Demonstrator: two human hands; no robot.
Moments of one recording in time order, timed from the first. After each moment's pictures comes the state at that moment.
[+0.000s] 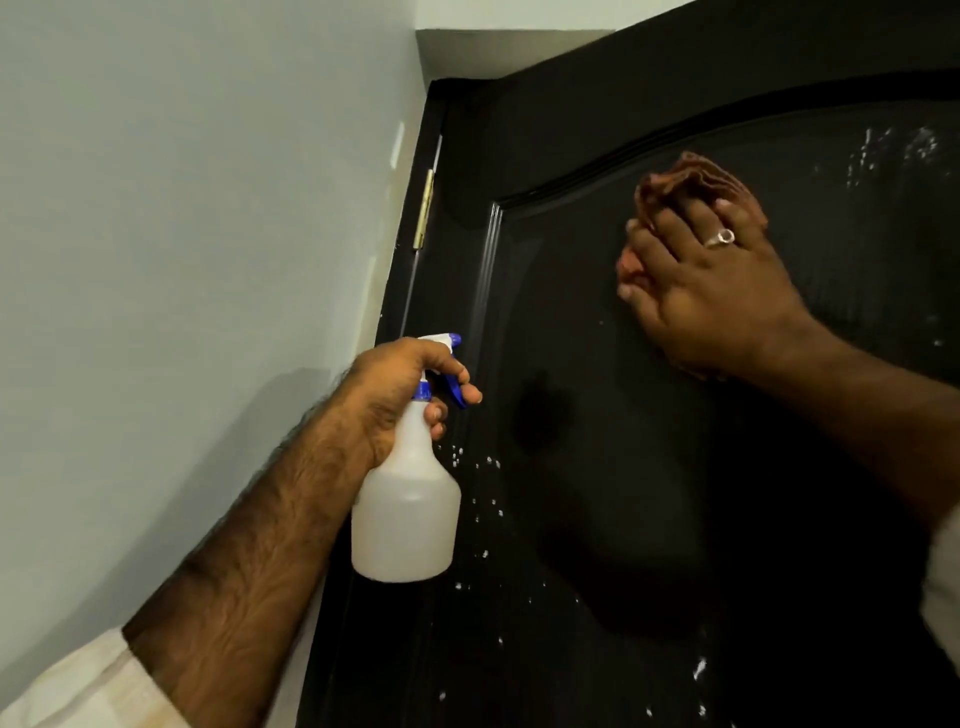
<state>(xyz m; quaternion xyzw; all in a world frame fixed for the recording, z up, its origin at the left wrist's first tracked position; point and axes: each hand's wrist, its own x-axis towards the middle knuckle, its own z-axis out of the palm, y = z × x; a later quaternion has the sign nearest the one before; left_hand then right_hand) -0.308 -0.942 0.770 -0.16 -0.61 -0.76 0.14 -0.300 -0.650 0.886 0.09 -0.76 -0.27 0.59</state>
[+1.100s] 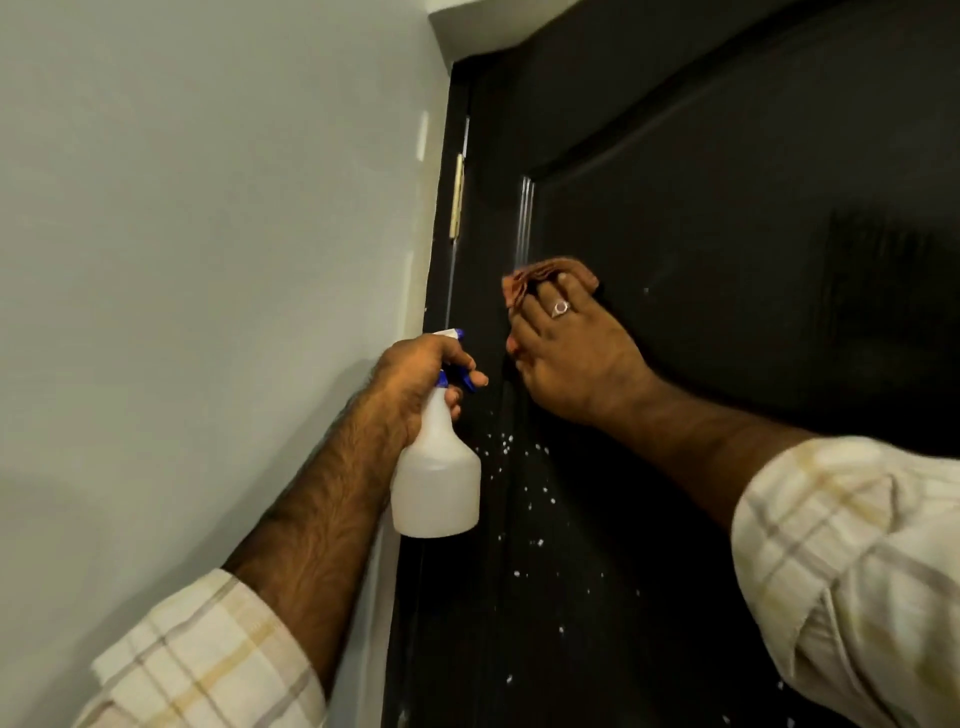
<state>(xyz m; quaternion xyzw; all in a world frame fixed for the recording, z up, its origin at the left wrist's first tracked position) -0.350 -0.956 0.772 -0.01 -0.63 -0.75 0.21 -0.374 -0.769 0.816 0.21 -0.79 -0.31 0.48</state>
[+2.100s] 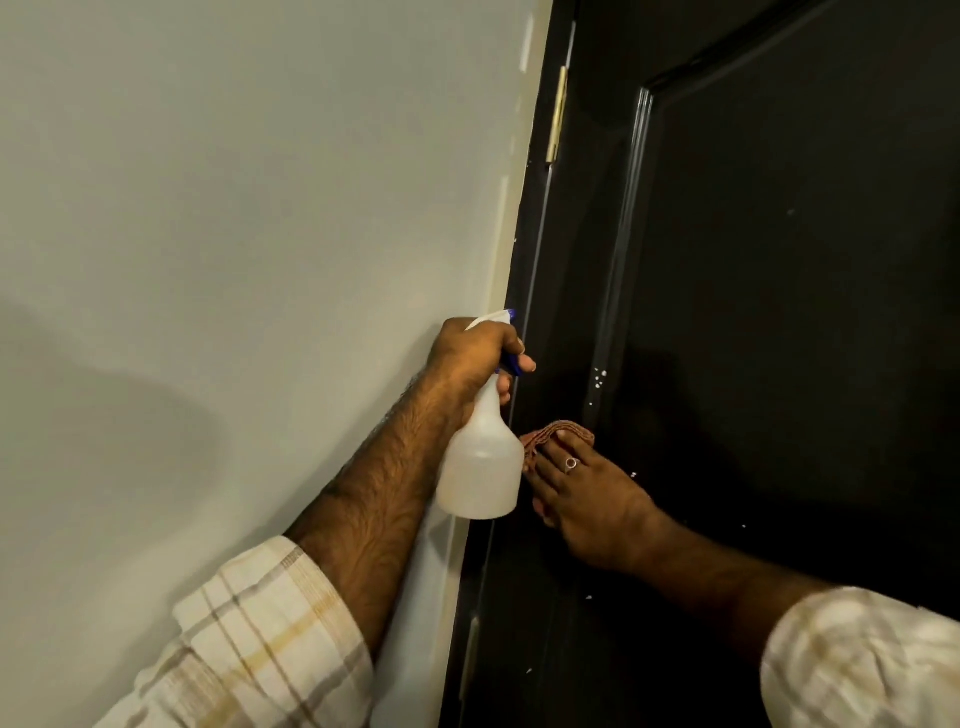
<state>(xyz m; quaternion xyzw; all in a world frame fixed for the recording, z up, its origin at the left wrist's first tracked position) -0.336 -0.997 0.706 0.01 -0.65 -0.71 0.28 -0.389 -0.821 0.608 0.35 -0.81 -0.39 0.27</state>
